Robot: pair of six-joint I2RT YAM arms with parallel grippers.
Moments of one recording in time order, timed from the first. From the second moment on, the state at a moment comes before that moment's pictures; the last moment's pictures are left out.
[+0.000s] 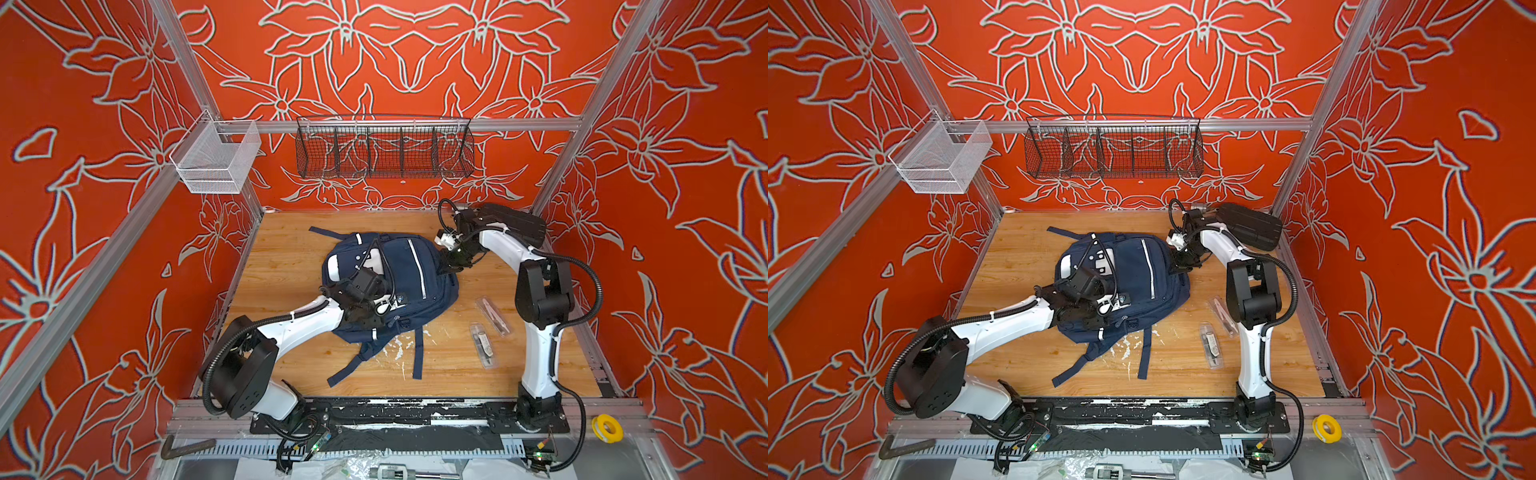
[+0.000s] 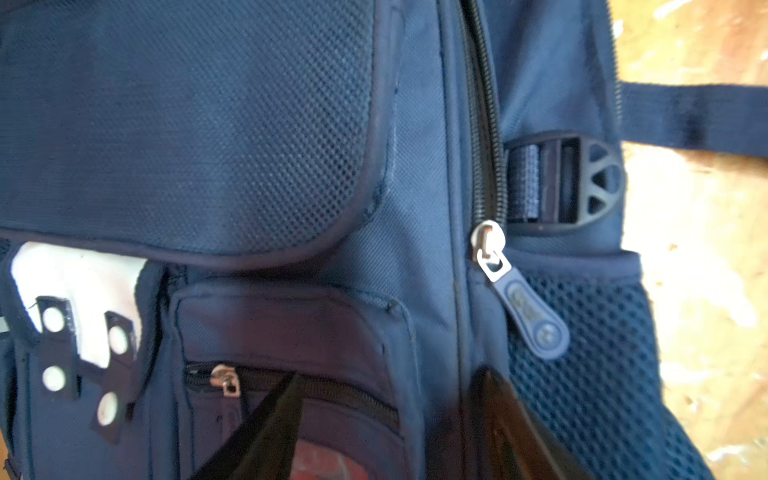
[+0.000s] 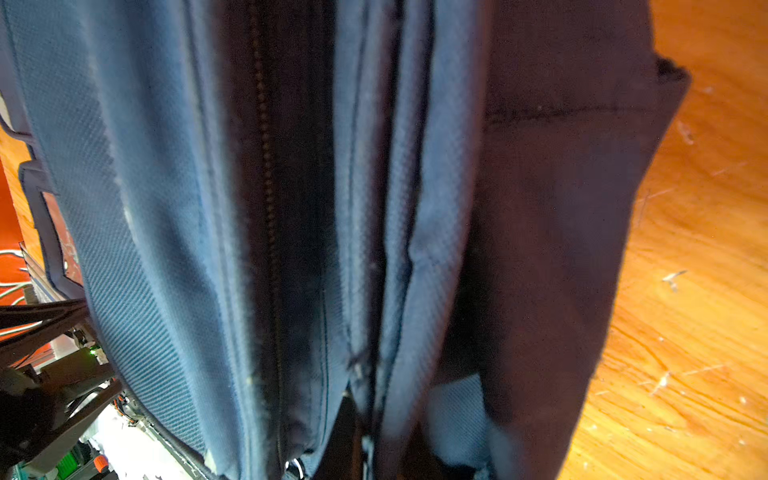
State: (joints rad) left arm -0.61 1.49 0.87 -0.37 0.05 0.74; right arm 0.23 2.10 1.74 -1.06 -0.47 0.00
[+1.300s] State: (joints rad) left arm -0.62 1.42 0.85 -0.33 0.02 0.56; right arm 0.23 1.88 1.59 -0.91 -0.34 0.04
